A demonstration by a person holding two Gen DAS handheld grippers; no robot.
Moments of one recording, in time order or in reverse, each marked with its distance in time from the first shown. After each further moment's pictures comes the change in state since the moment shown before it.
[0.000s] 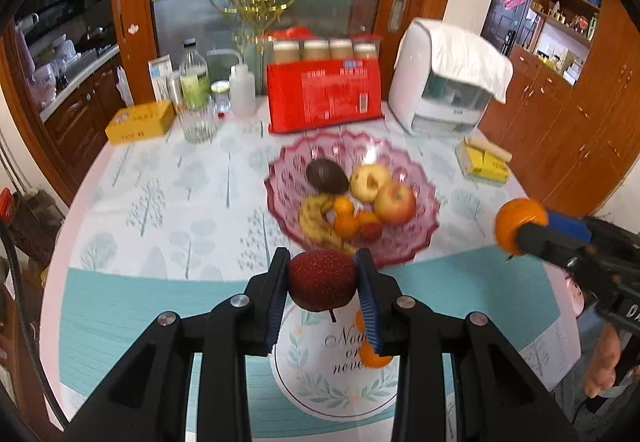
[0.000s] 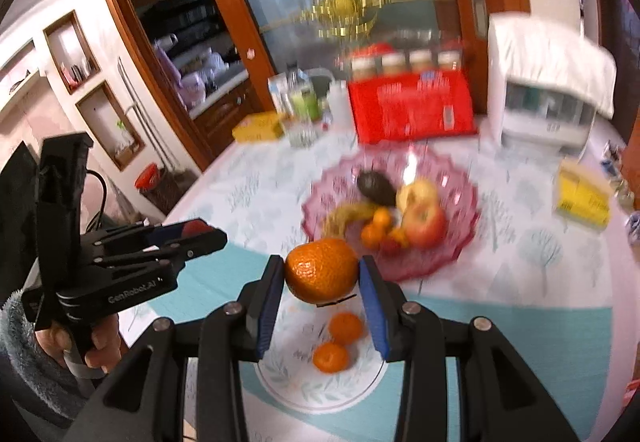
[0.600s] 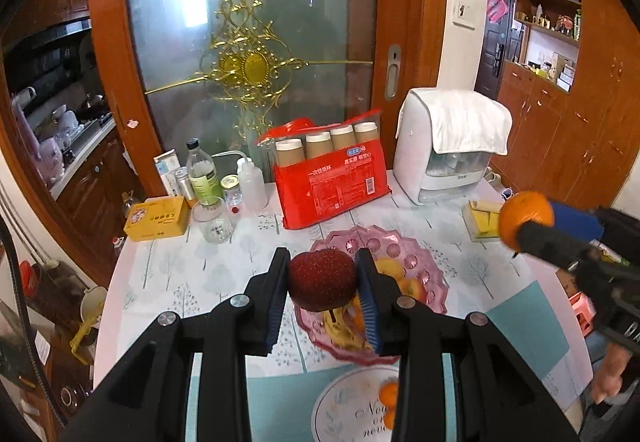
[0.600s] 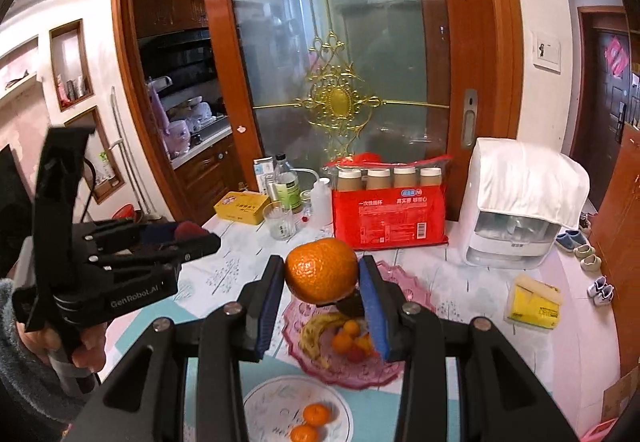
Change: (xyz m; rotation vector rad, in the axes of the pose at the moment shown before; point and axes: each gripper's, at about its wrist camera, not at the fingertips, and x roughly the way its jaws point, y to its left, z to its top) left arm -0.033 -0.005 0.123 0.127 -0.136 0.047; right arm -0.016 0.018 0.104 -0.065 -0.157 -0.121
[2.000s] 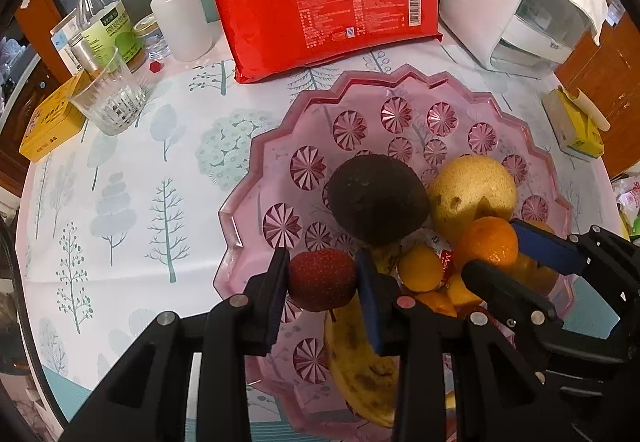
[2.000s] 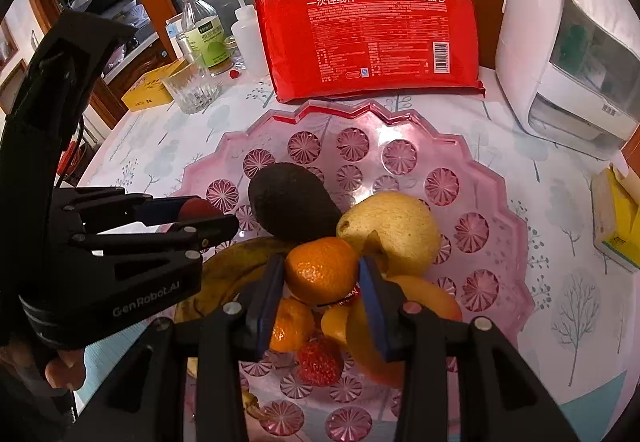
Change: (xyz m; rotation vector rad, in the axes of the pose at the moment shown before) left arm 0.314 0.001 -0.084 -0.015 0.480 -0.041; right arm 0.265 -0.059 -0.116 0.087 0.430 -0.051
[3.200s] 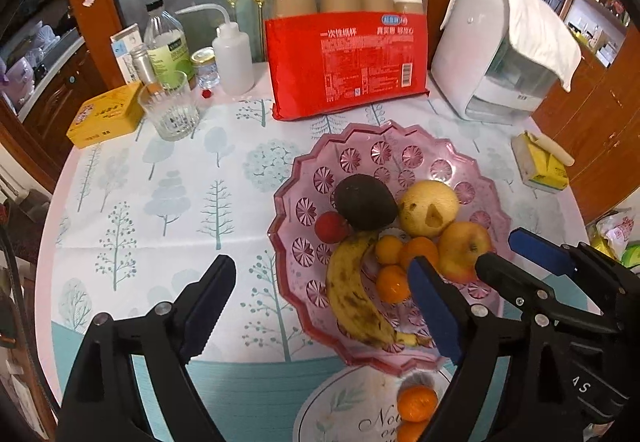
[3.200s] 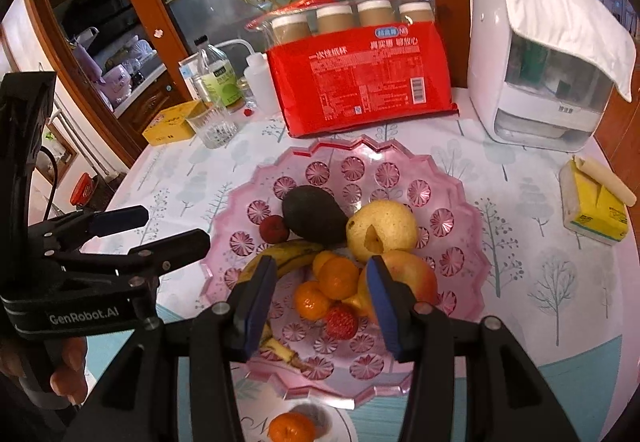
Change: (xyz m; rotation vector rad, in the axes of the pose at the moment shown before) left arm -0.117 0.011 -0.041 -0.093 -0.154 -0.004; right arm -0.087 0.009 -0.018 0.072 -0.105 0.026
